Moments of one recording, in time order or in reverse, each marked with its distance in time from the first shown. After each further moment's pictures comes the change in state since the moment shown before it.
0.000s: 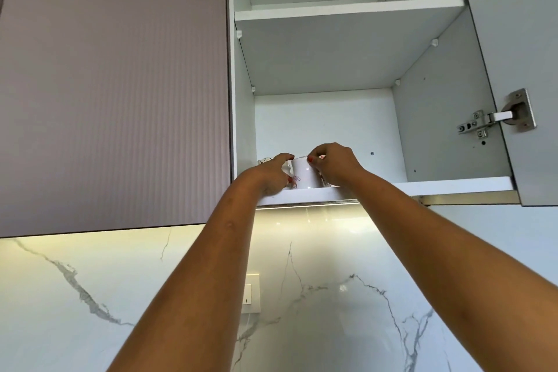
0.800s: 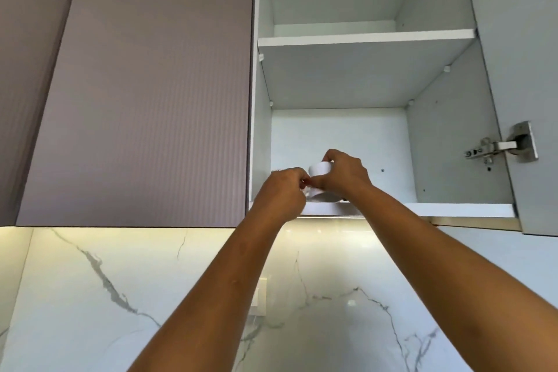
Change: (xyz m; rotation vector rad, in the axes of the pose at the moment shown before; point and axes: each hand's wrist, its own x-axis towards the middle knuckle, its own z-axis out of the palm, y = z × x) left_hand -0.066 0.023 0.010 0.073 0.366 0.171; right_hand -0.020 -0.027 -0.017 -0.108 0.029 0.047
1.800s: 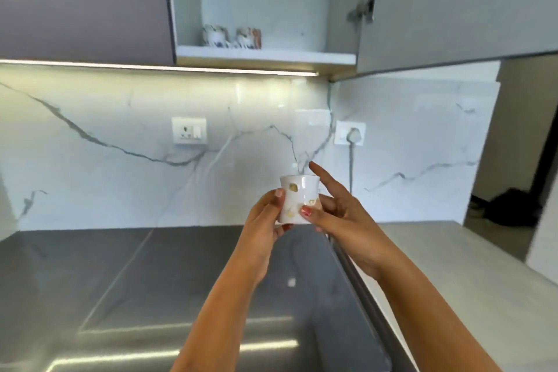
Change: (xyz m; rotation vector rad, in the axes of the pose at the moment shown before) left_hand -0.368 0.149 0.072 -1.235 -0.243 -0.554; right_hand -0.424 0.104 -0.162 0.806 -0.481 0.251
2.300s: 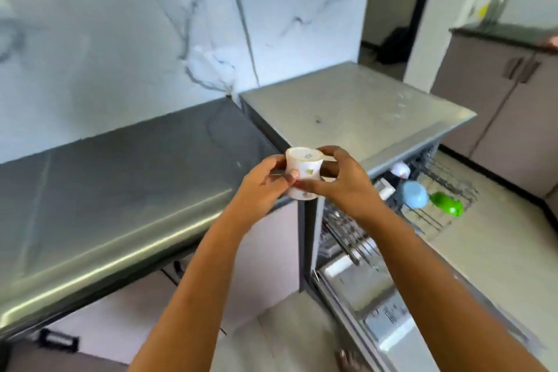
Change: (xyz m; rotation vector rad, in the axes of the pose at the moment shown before) left_hand -0.097 -0.138 0.066 0.374 -0.530 -0.296; right_hand -0.187 0.114 -0.036 -0.278 0.525 0.463
